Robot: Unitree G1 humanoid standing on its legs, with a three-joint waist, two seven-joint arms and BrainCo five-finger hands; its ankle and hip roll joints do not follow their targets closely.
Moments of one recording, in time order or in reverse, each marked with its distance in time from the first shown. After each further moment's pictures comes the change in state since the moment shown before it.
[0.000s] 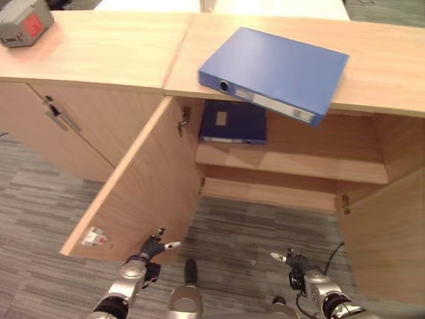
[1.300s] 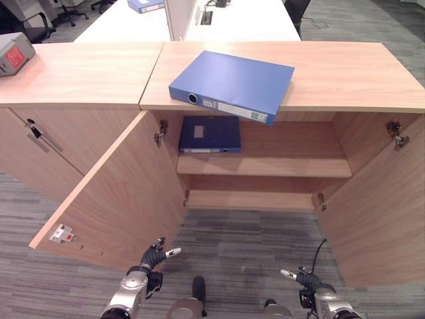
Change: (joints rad) left arm -0.026 -0.007 0.014 0.005 -0.069 0.010 0.017; right arm 0.031 0.022 0.018 -0.003 -0.006 0.002 0.004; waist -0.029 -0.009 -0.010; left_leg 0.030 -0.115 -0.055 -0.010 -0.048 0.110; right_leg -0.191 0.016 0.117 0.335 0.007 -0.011
